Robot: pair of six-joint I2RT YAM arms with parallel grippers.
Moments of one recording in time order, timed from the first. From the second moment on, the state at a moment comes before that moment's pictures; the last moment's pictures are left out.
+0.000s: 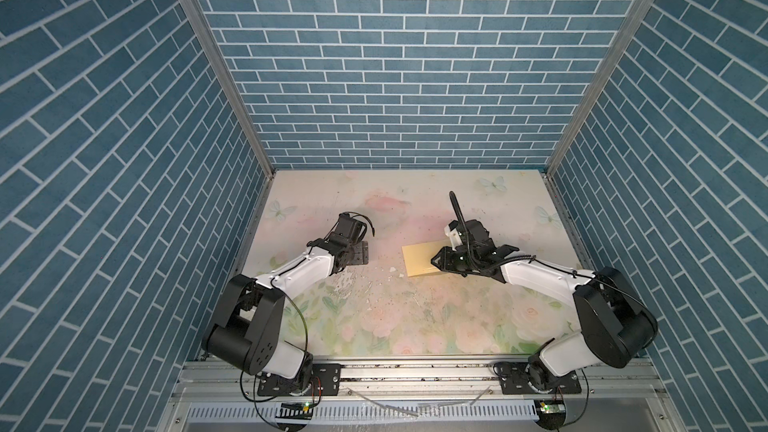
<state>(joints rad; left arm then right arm) -0.40 1.49 0.83 -0.38 -0.20 -0.41 0.64 1.49 0.81 -0.19 -0.29 0.64</state>
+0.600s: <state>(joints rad) -0.39 1.54 0.83 -0.35 -0.18 -0.41 0.67 1.51 0.75 -0.23 -0.29 0.64</state>
